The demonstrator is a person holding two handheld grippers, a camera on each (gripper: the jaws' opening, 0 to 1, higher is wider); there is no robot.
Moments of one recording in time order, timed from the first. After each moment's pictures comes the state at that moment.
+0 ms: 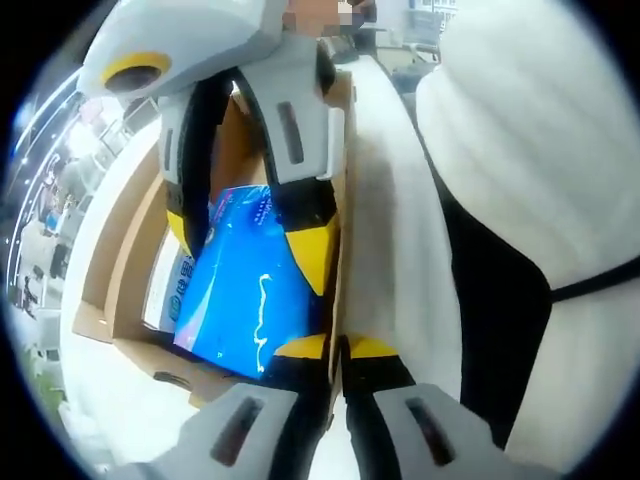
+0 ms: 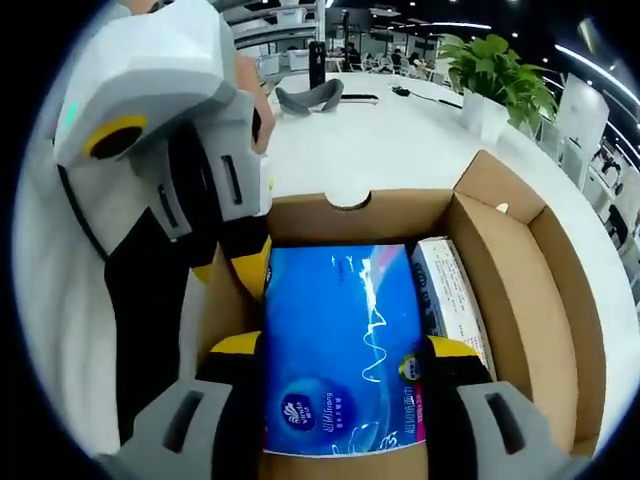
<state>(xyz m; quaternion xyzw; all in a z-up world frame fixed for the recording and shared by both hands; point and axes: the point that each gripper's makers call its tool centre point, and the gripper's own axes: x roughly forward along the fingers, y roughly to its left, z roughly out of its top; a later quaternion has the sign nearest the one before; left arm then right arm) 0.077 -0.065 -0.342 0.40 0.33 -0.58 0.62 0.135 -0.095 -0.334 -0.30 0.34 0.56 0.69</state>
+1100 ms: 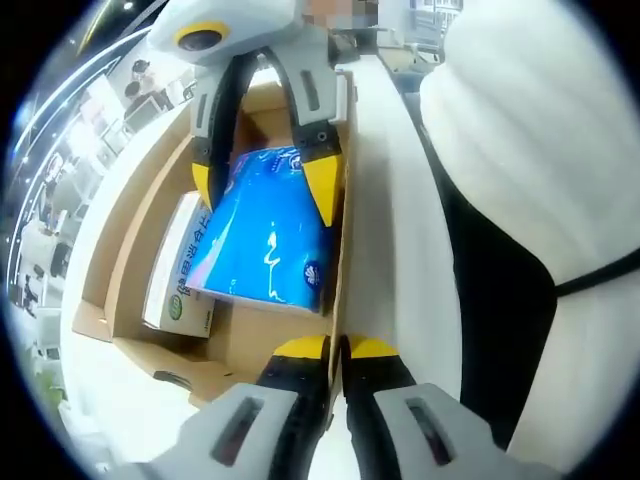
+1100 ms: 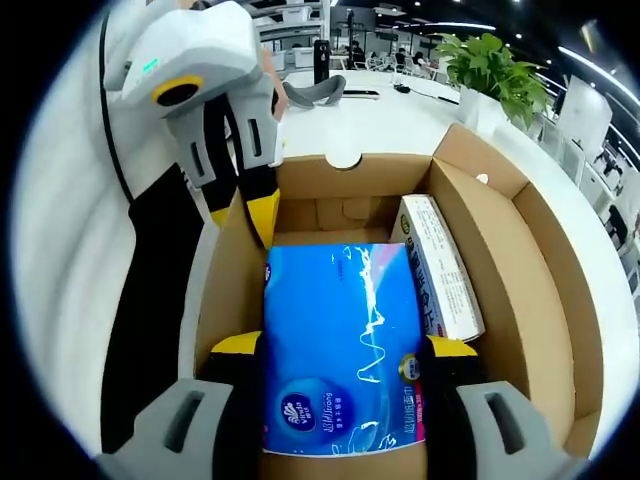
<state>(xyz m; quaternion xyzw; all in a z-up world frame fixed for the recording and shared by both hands) 0.077 -0.065 -0.340 0.40 0.33 -0.58 0.62 0.129 -0.138 -0.335 -0.30 0.34 0.56 0.69</state>
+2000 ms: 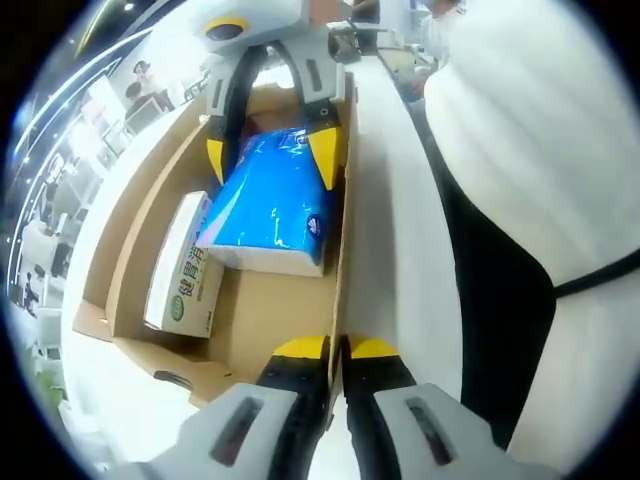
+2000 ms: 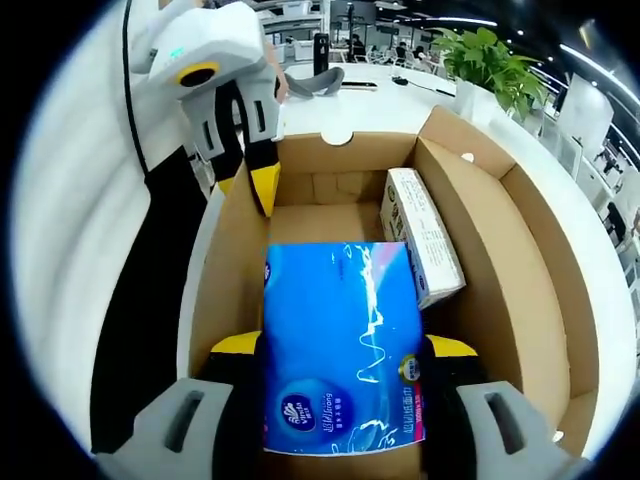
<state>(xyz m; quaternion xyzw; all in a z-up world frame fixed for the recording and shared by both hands) 0.078 -0.066 -0.341 0.40 0.33 -0.58 0.62 0.130 -0.178 -0.336 -0.32 0.35 0.56 0.68</state>
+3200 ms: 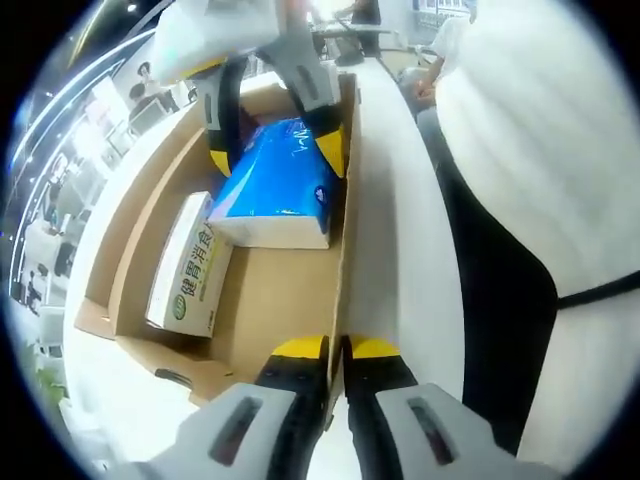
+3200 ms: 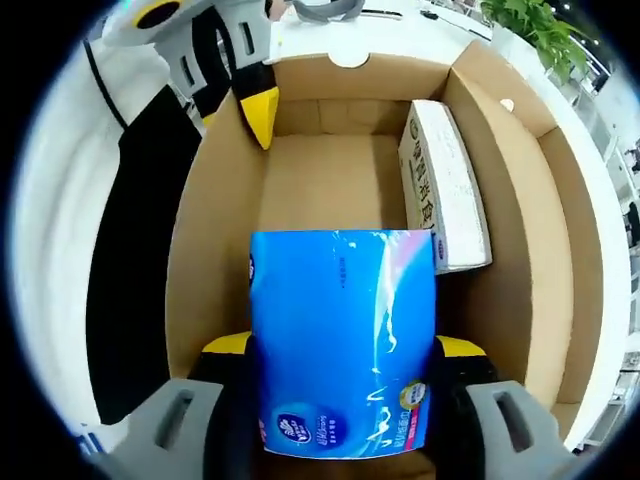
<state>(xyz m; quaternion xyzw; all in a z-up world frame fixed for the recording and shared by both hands) 0.078 -0.065 -0.340 0.40 0.33 -0.58 0.63 0.129 -0.192 -0.358 -0.42 0.46 0.53 0.58</state>
